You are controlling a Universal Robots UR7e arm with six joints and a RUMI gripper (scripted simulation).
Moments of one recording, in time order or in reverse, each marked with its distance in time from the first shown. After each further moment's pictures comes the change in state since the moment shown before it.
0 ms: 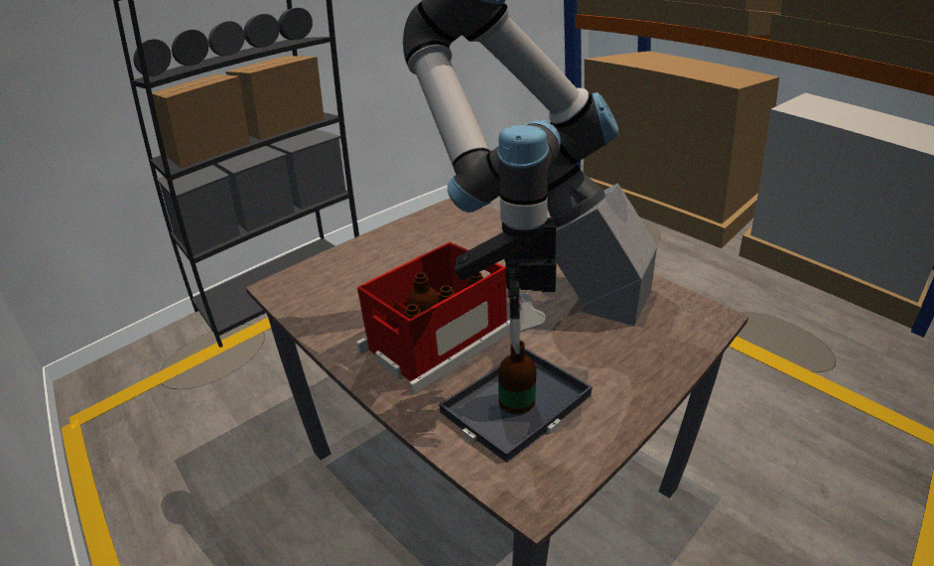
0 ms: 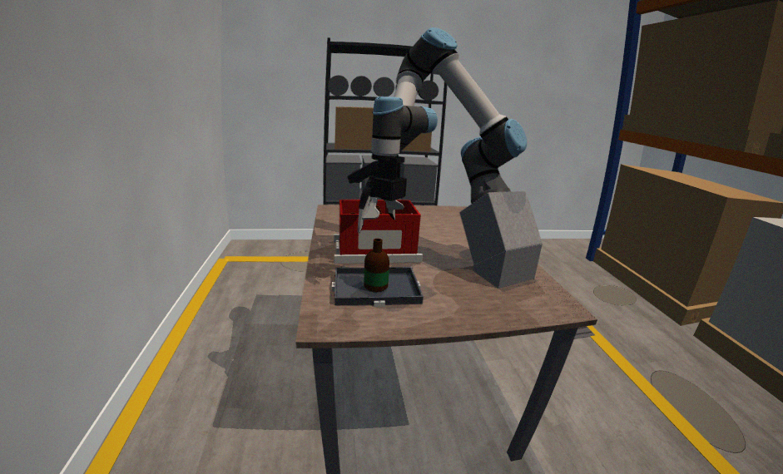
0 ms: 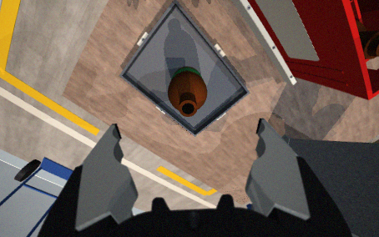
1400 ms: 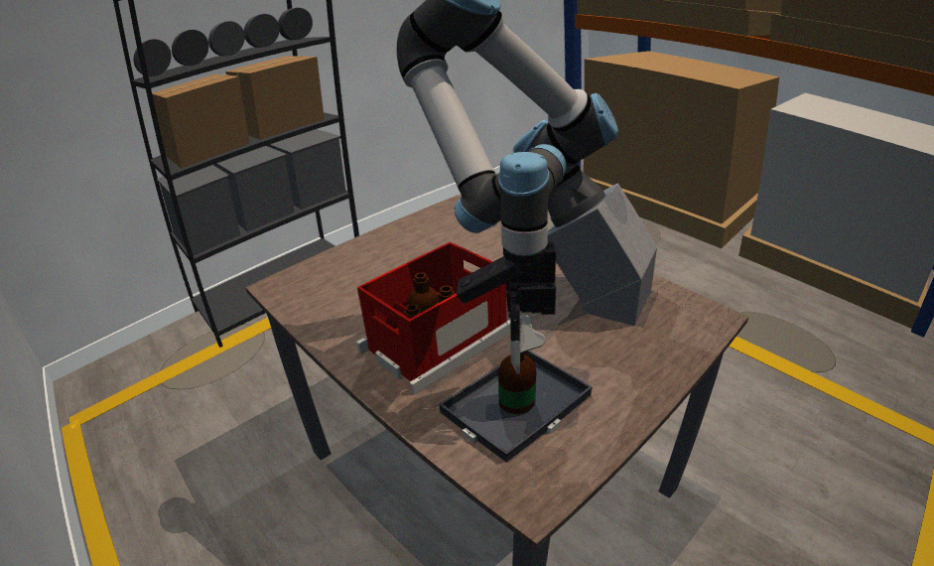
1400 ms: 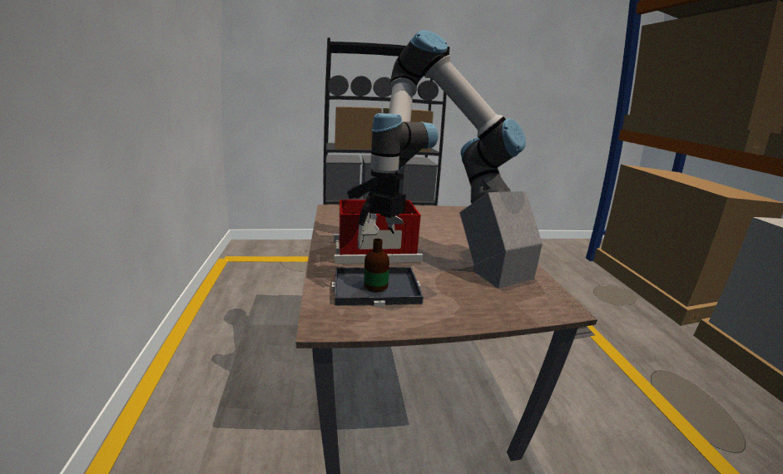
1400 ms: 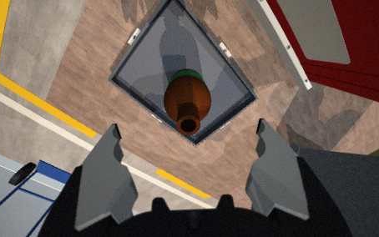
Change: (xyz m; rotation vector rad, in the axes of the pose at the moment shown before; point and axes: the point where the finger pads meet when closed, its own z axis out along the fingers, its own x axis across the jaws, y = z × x) arm 0.000 0.001 0.045 -0.002 0.005 -0.001
